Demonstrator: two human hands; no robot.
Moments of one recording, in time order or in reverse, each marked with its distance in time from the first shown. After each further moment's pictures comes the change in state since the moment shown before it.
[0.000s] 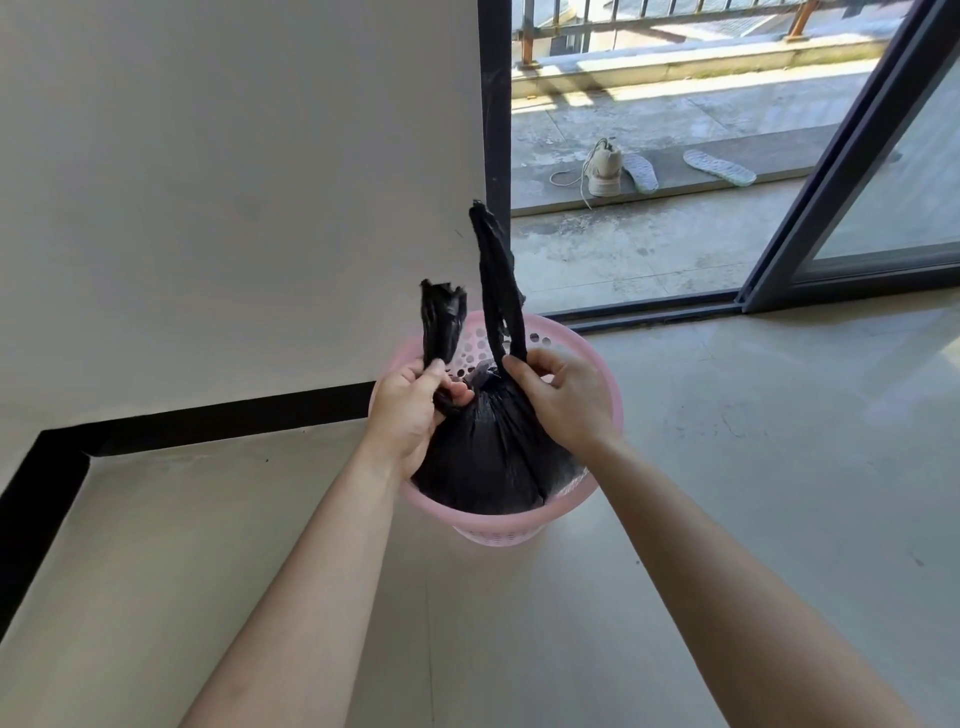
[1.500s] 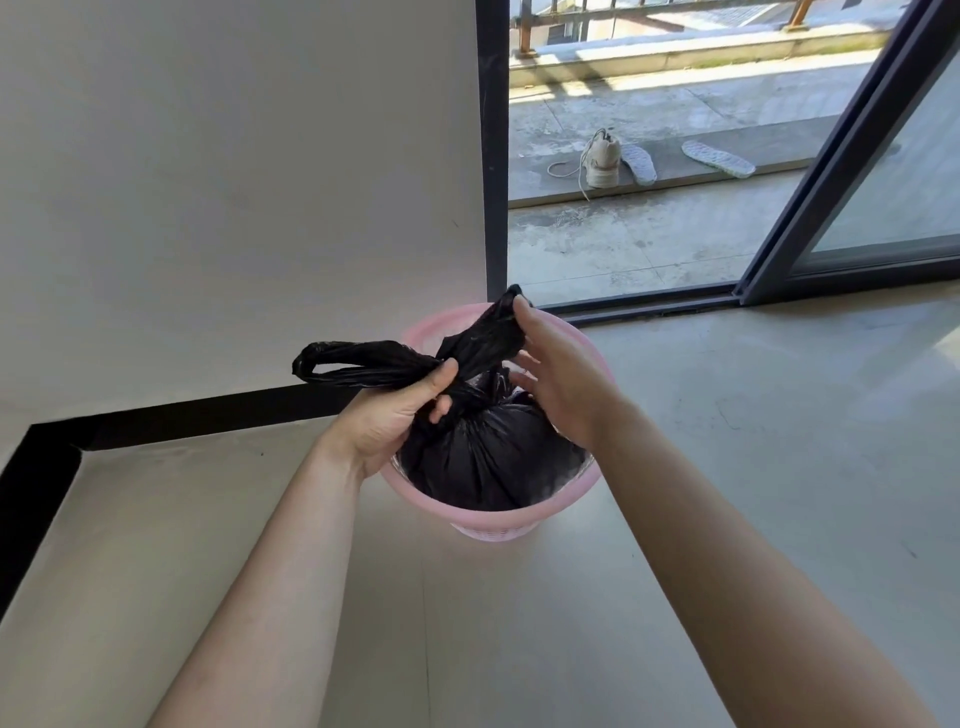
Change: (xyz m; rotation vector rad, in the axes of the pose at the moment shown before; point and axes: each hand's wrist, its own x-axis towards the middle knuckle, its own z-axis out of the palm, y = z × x) left_hand -0.004 0.011 -0.029 0.213 -0.369 -0.004; right_hand 0.011 -0.031 -0.014 0.847 -0.387 0.340
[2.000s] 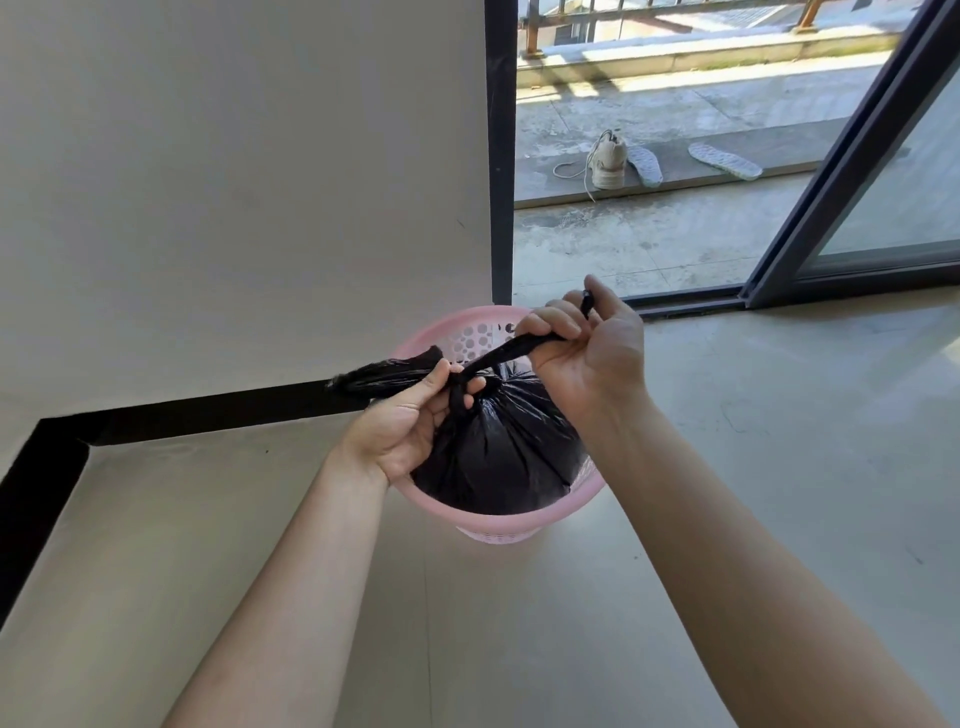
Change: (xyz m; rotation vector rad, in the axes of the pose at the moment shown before) left_hand 0.005 -0.007 0.011 -0.497 0.066 -0.262; right_hand -0.011 -0.032 0.024 1.028 0.130 -0.064
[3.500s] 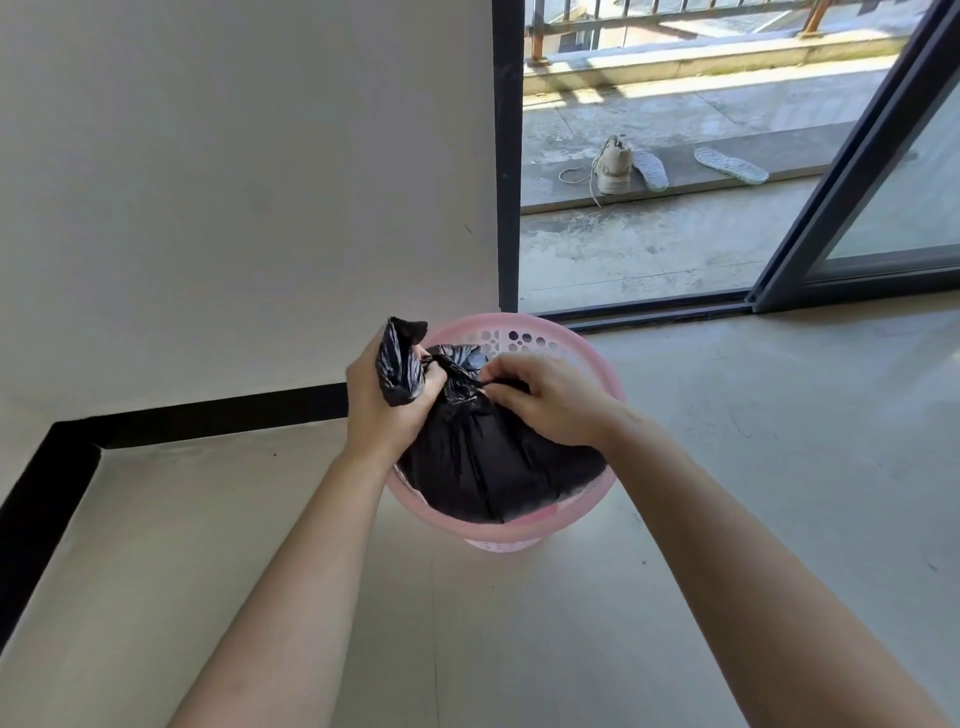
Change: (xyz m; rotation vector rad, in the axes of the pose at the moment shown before) left_hand -0.002 0.010 -0.008 0.848 0.478 0.862; right_hand 0.008 0.004 -0.039 -2.149 -0.545 -0.307
